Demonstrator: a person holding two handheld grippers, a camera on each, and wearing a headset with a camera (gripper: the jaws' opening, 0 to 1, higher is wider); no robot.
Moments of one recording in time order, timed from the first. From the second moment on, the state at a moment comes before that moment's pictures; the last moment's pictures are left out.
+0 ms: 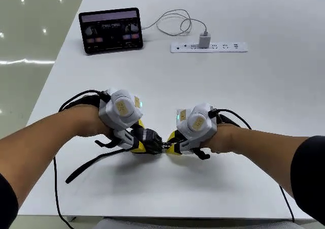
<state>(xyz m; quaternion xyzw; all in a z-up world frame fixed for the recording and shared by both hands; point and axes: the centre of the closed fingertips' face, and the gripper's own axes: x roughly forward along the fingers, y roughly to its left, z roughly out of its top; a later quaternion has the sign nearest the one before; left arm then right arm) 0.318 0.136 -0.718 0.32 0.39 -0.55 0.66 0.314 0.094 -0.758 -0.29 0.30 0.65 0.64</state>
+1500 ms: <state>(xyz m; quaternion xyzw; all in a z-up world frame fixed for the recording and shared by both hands) 0.321 0.135 -0.721 0.31 0.40 -0.54 0.67 0.320 0.052 -0.759 -0.29 0.31 0.64 0.64</state>
